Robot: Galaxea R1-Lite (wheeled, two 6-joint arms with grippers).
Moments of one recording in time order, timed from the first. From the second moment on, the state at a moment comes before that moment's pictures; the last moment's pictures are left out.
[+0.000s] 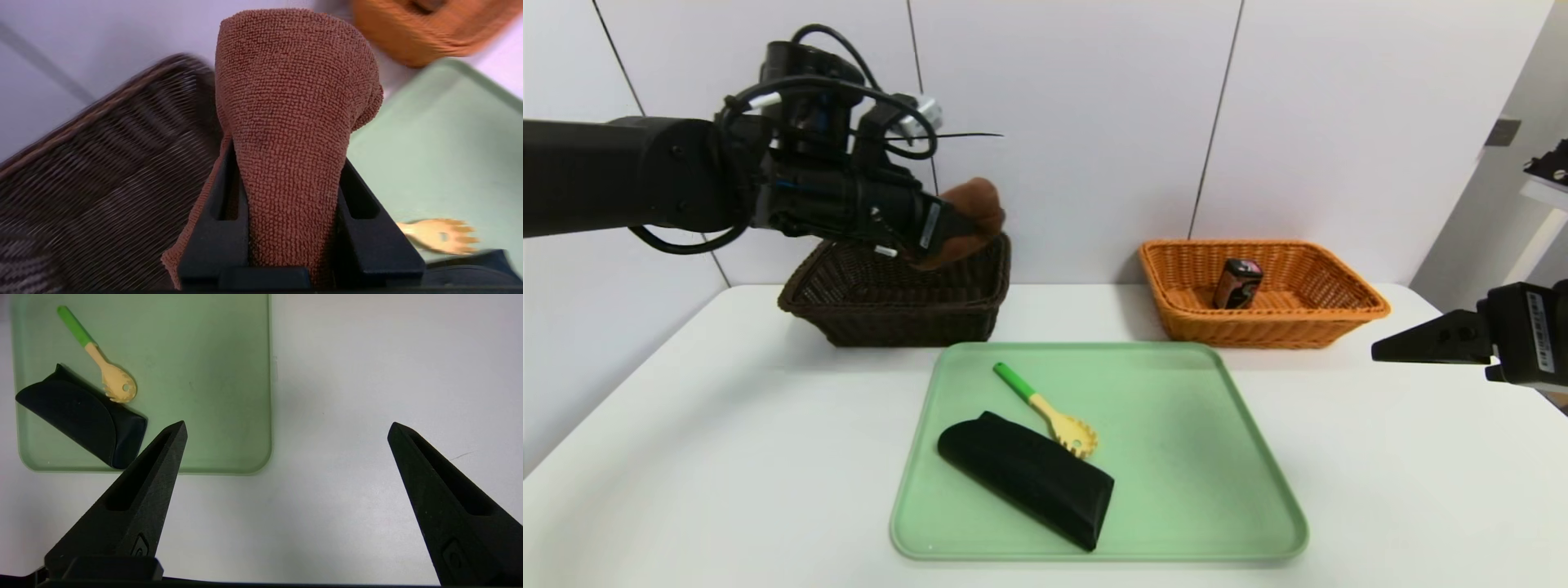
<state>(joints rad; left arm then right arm) -0.34 1.87 -1.63 0.15 -0.25 0.20 0.36 1.31 -1.31 0.80 -0.10 0.40</state>
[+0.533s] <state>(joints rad) -0.13 1.93 -1.63 0.17 -0.25 0.20 0.36 1.31 -1.30 0.80 -0.09 0.40</state>
